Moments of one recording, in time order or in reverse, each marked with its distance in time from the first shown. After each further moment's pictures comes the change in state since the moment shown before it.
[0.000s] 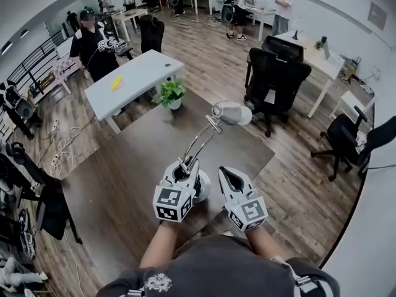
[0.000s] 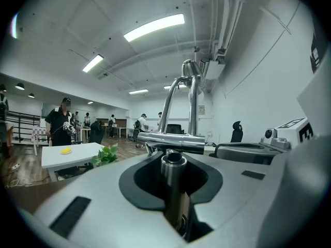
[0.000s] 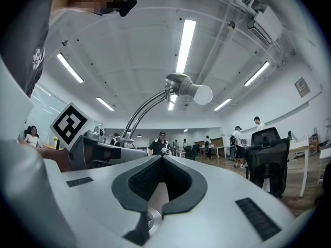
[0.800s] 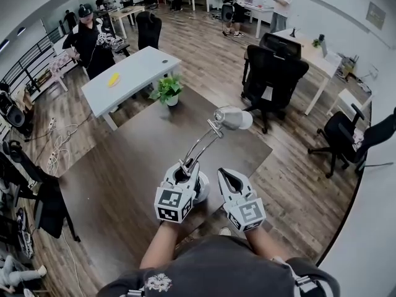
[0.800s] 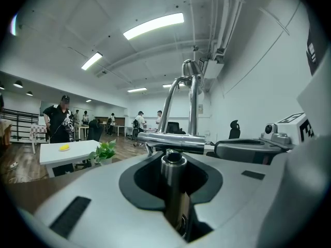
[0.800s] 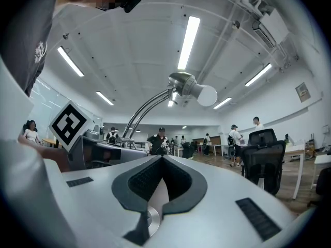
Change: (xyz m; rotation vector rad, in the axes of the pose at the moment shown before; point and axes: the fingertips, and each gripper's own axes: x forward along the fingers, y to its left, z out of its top) left arm -0.009 -0.010 -0.021 -0.003 0.010 -0.022; right arm -0.013 0.010 -0.012 -0.039 0.049 -0.015
